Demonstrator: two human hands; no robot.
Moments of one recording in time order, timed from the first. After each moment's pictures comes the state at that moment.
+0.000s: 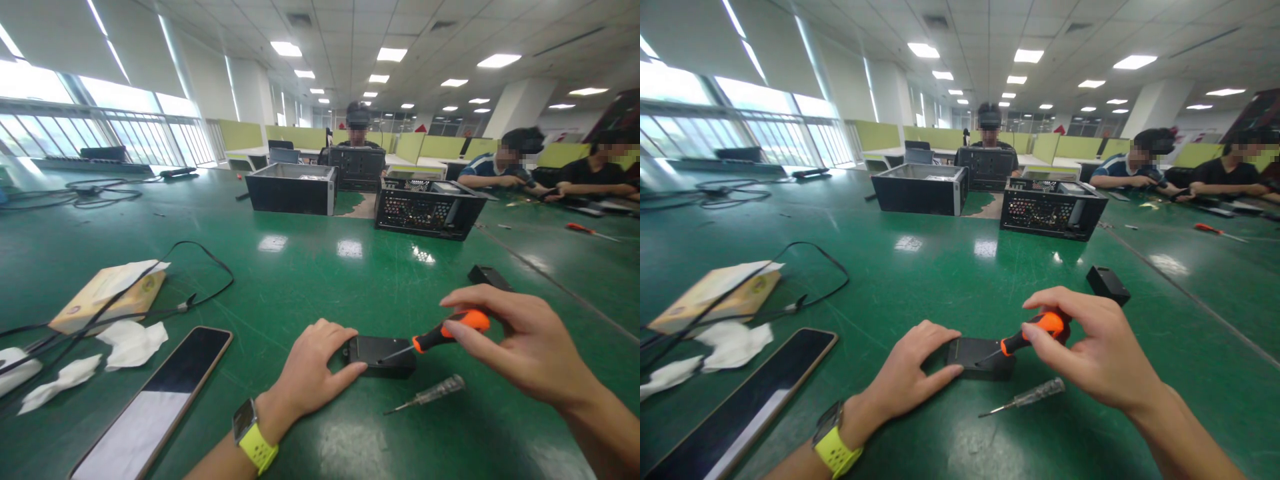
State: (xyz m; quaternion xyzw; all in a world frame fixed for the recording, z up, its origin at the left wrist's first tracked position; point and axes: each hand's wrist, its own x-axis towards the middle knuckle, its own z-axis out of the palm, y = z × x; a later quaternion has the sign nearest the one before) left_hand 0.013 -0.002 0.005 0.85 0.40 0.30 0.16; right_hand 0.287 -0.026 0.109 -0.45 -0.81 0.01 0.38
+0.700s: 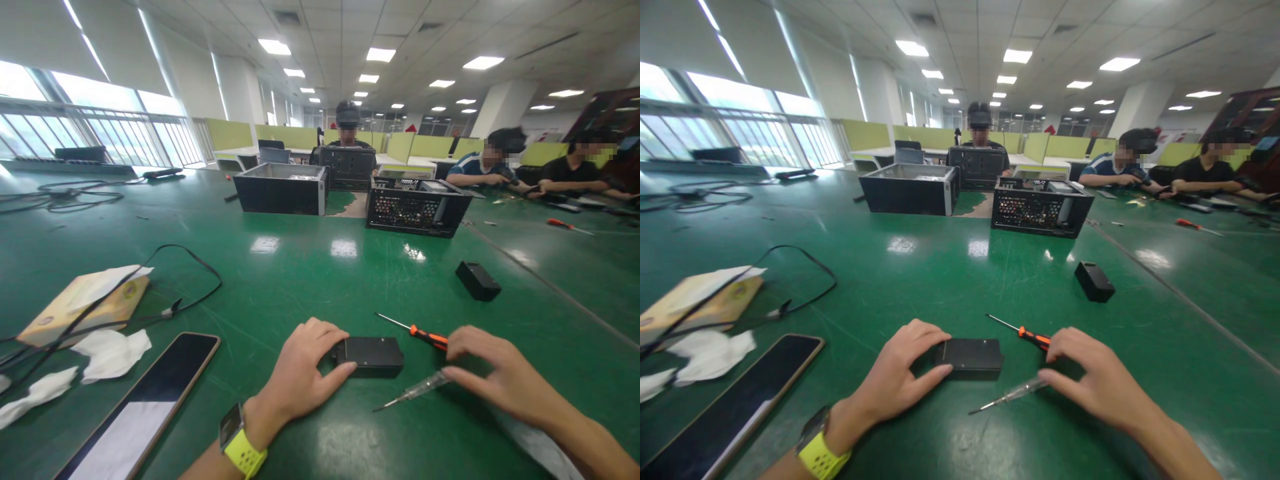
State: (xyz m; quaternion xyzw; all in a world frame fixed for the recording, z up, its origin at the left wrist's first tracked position) left_hand 0.013 -0.002 0.005 0.86 0.37 0.31 0.15; right_hand 0.349 -0.039 0.024 -0.52 -0.82 0.13 0.21
